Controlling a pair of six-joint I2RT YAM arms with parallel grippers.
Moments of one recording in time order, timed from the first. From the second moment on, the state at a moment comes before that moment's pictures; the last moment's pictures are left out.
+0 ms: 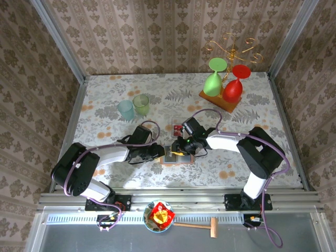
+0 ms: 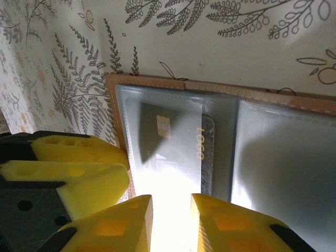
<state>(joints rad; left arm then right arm) -0.65 1.48 0.56 -0.06 0.46 -0.86 0.67 1.73 0.89 -0.17 -0.48 0.89</state>
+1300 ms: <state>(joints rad) -0.65 1.49 0.56 -0.04 0.48 -0.86 0.68 1.75 0.91 -0.23 -0.43 0.84</state>
